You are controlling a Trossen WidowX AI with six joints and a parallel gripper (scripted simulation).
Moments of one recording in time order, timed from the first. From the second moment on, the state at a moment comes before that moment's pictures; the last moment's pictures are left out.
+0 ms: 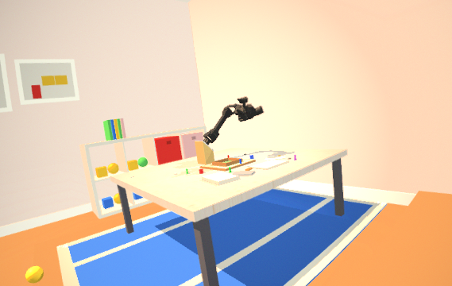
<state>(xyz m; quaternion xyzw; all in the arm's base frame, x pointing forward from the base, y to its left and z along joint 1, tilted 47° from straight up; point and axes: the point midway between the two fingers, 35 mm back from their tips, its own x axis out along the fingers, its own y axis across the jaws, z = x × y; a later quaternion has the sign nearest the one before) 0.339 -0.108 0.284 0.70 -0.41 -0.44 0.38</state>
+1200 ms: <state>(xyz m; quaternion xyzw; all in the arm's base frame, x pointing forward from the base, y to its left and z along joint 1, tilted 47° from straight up) 0.365 -0.156 -0.011 0.39 0.49 -0.57 0.53</state>
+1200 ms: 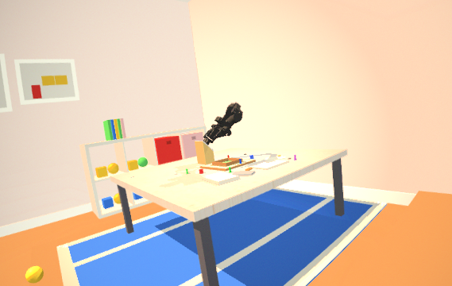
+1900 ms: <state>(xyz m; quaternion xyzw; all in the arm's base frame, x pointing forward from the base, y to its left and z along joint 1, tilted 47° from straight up) 0.324 -0.144 -0.143 0.40 0.75 -0.12 0.52</state>
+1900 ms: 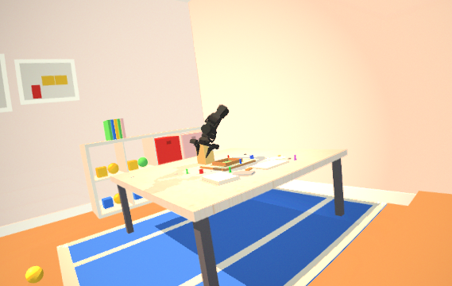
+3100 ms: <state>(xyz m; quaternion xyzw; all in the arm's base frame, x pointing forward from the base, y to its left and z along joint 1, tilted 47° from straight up) 0.316 -0.116 -0.208 0.43 0.69 0.10 0.57</state>
